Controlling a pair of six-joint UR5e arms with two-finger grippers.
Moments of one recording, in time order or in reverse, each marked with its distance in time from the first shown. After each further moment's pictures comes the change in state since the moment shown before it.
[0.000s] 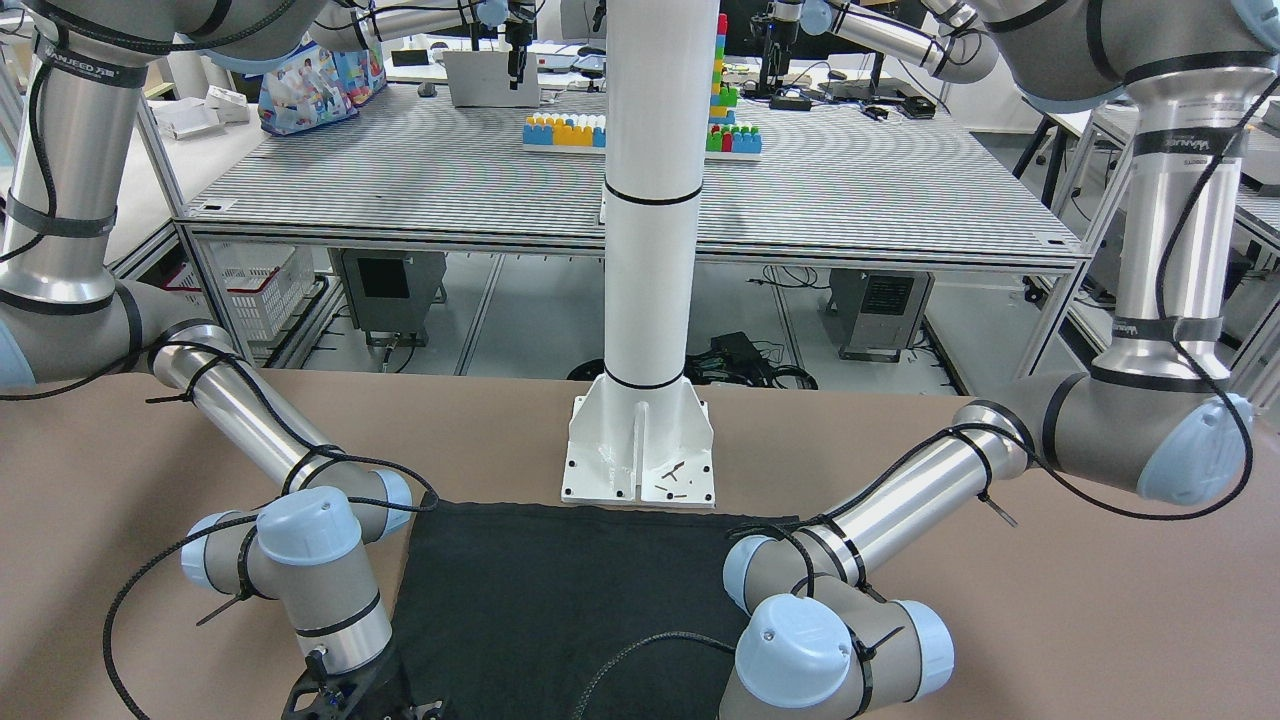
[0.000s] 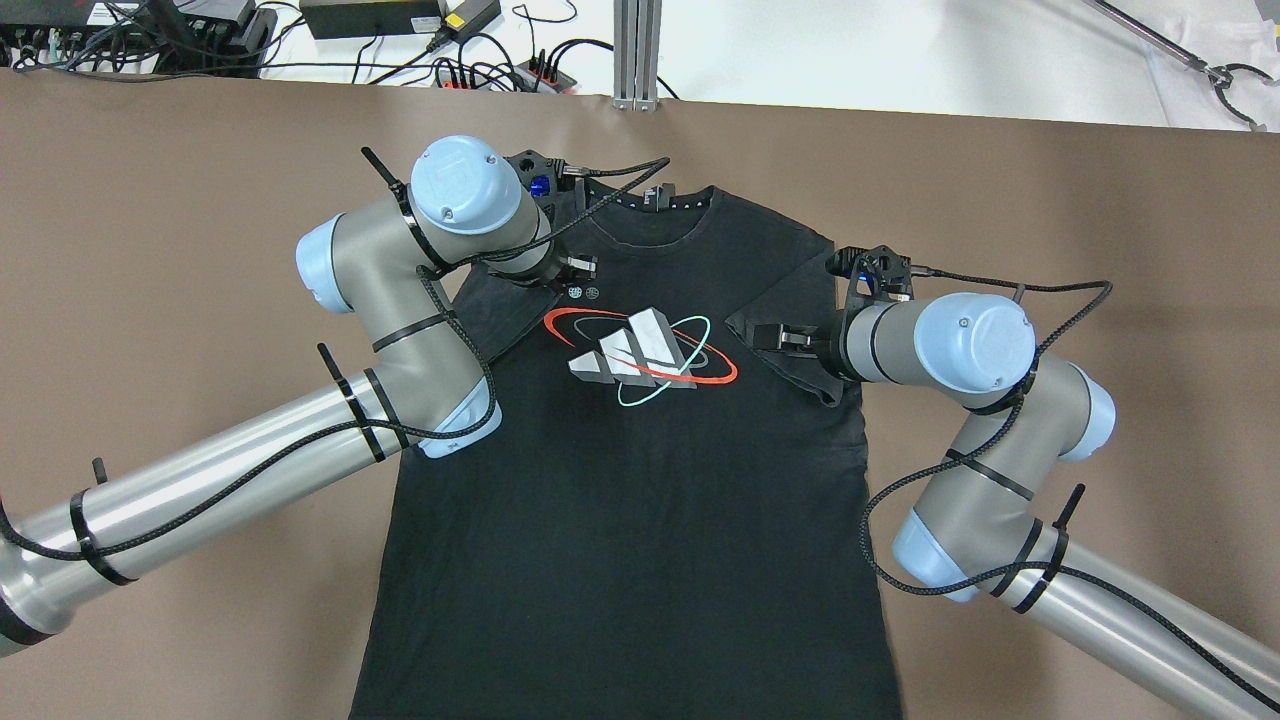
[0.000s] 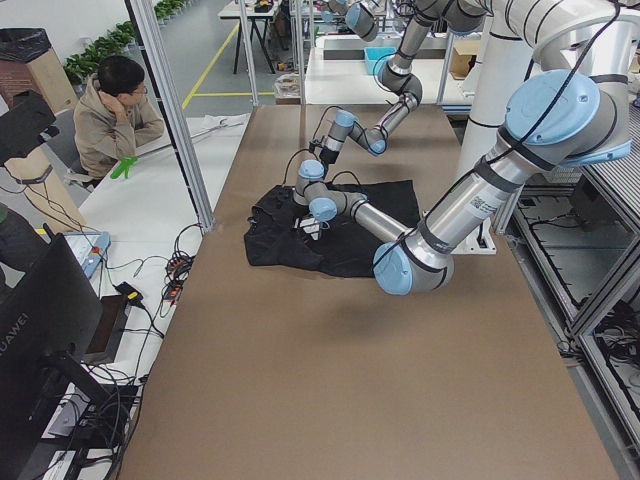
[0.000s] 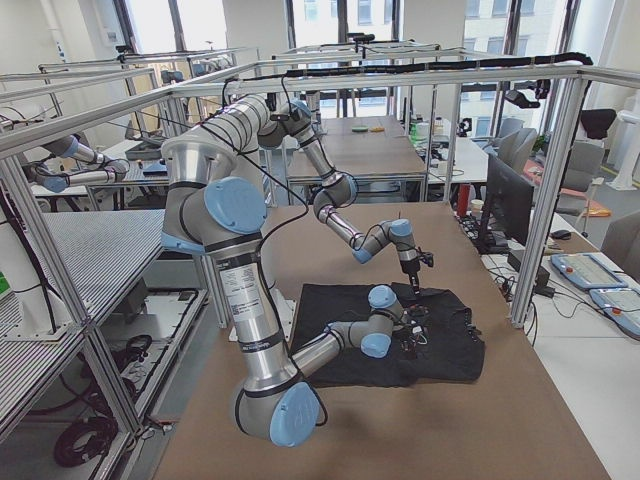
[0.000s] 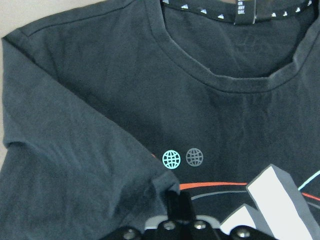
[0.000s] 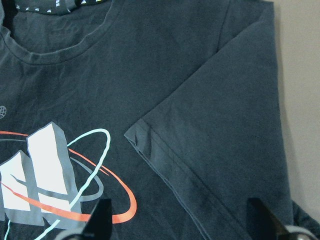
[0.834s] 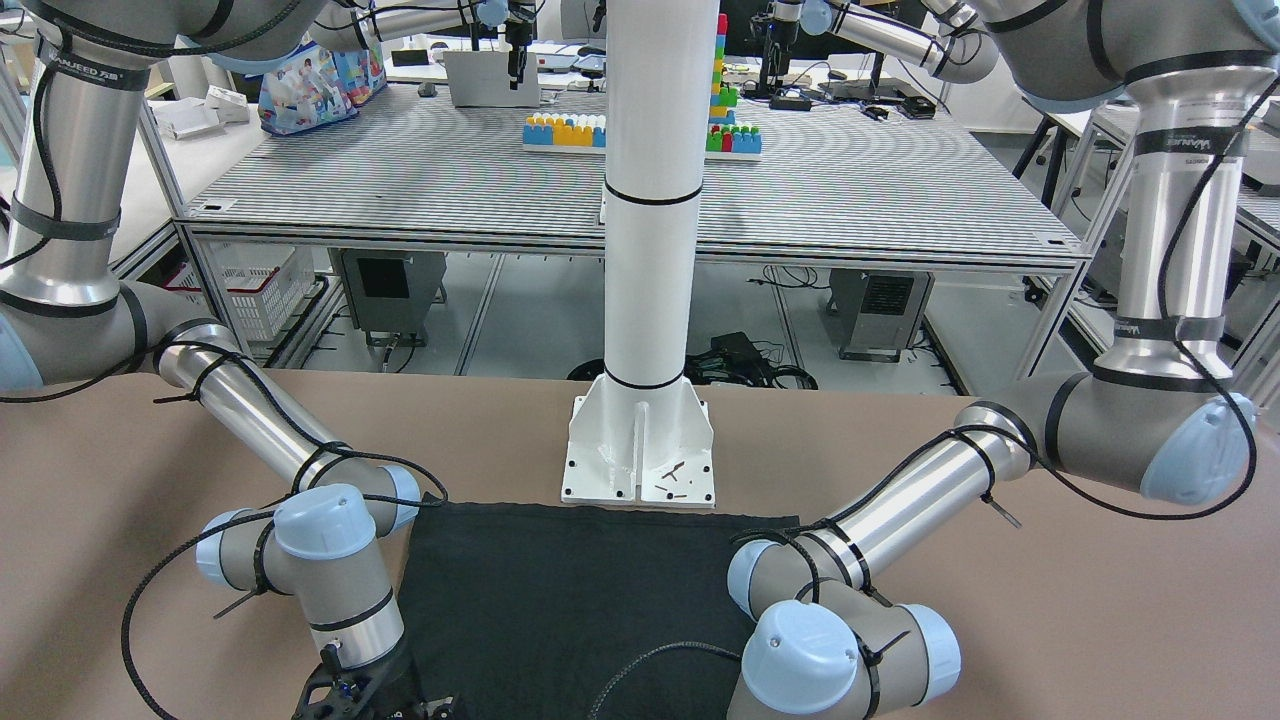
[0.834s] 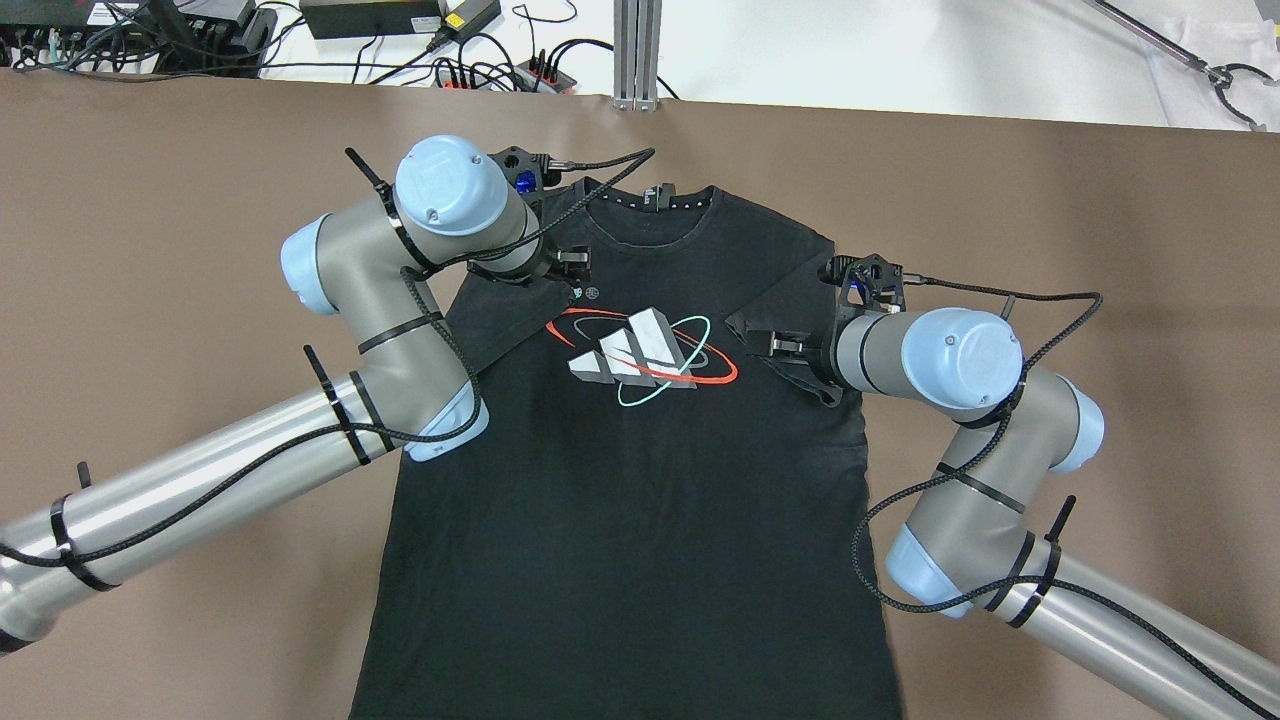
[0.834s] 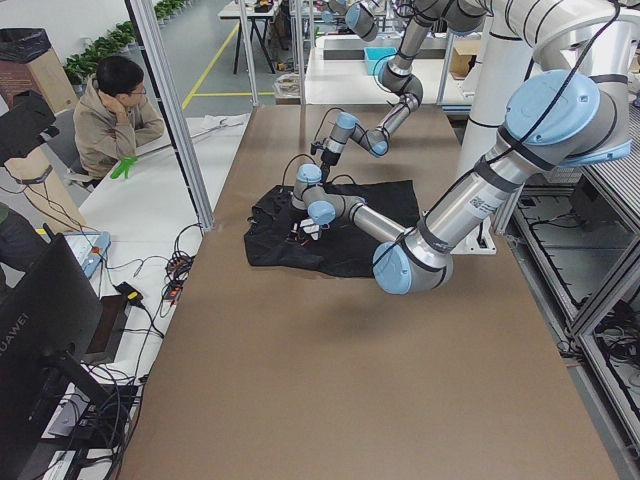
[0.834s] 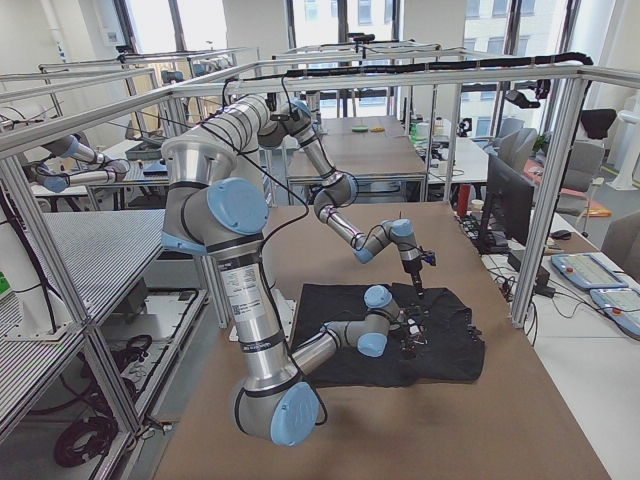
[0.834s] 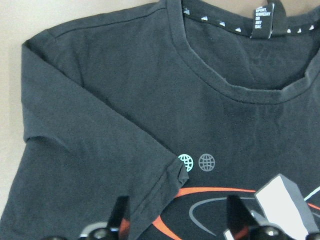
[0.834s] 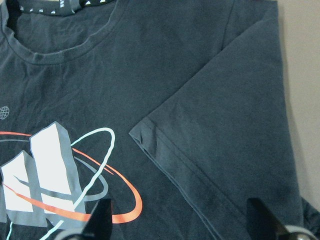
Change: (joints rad) left arm -0.005 0.027 -0.038 0.002 0.016 -0.050; right arm -0.026 -0.001 0.009 -0.002 -0.050 0.009
